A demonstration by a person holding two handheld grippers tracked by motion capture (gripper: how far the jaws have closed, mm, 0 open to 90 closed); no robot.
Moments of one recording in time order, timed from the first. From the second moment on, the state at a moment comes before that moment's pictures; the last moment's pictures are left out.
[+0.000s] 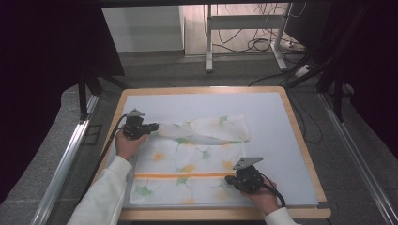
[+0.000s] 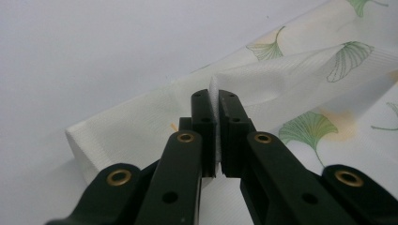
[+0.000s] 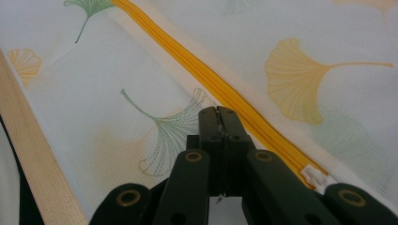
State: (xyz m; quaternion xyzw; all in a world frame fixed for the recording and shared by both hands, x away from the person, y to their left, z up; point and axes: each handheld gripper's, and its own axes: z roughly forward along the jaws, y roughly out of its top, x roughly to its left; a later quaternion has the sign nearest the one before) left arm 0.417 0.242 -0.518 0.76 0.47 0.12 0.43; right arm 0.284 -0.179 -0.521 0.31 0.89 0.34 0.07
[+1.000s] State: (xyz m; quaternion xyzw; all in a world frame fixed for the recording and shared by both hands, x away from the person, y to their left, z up) left arm 0.438 0.261 -0.524 0.73 0.51 0.11 0.44; right arm 0.284 -0.179 -0.521 0.32 0.88 0.34 0.07
